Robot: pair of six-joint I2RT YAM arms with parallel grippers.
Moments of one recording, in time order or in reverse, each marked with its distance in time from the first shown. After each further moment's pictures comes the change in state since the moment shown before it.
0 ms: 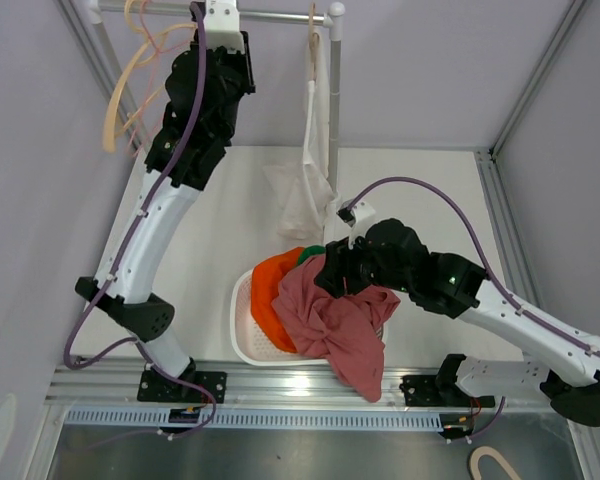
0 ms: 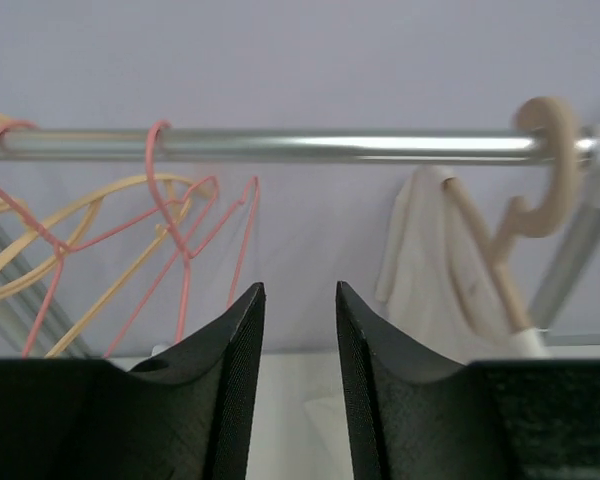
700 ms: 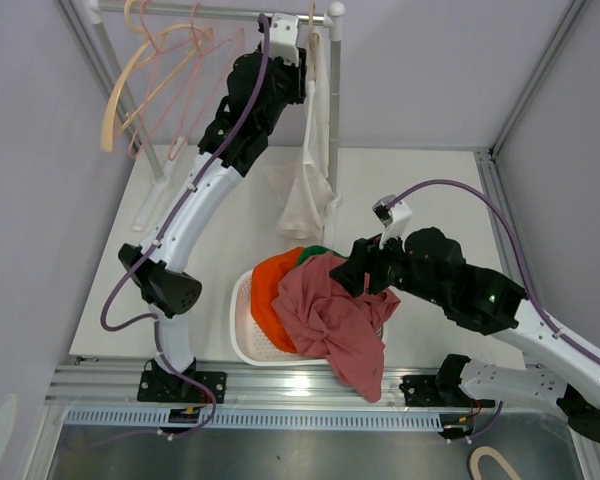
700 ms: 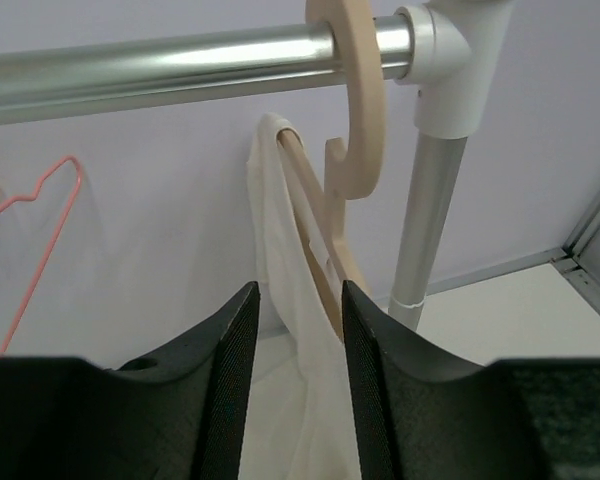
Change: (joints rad) left arm -0.080 0.206 0.075 0.054 0.200 -0.071; right arm -0.006 -0.167 -0.048 0.034 0.066 0.028
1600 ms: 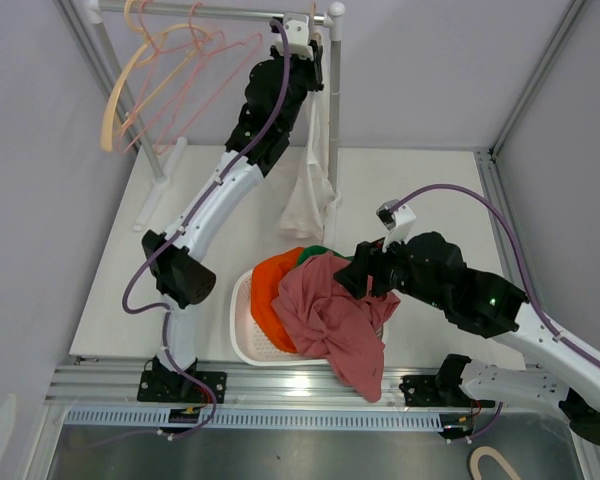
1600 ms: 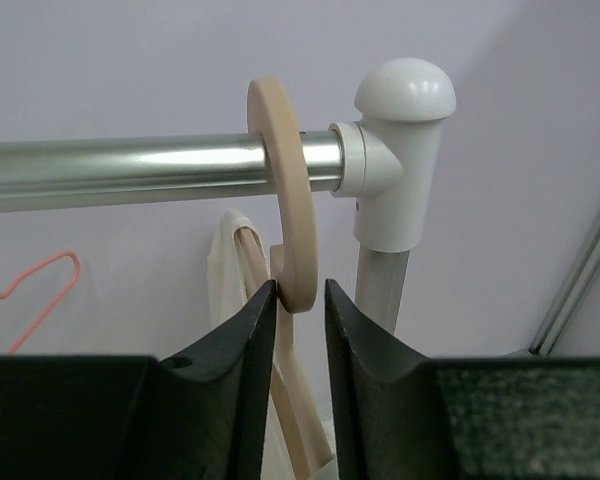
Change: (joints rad) left arm -0.017 0.122 0.004 0.343 0.038 -0.018; right arm -0.010 -0.028 -0.046 -0.008 0.026 0.013
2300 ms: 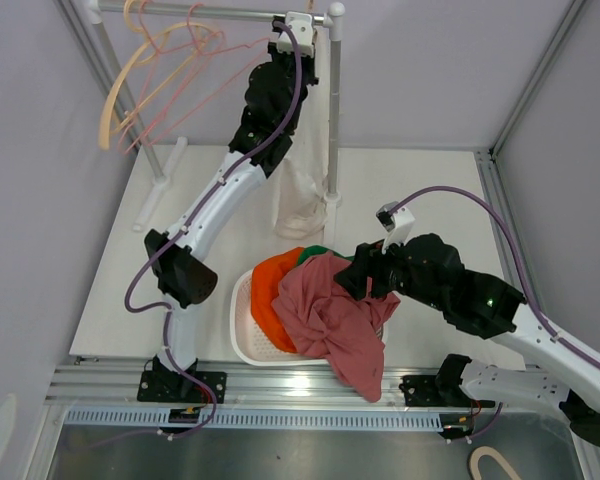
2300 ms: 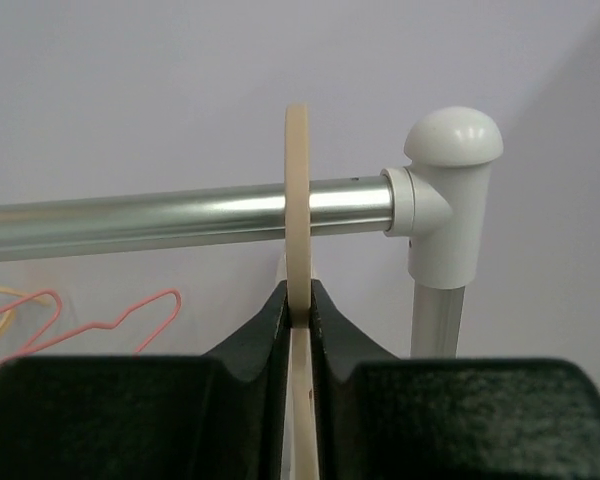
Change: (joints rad) left arm -0.011 0.016 0.000 0.123 -0.122 0.166; right arm -0.003 -0.008 -0.027 0.010 -0.002 0.013
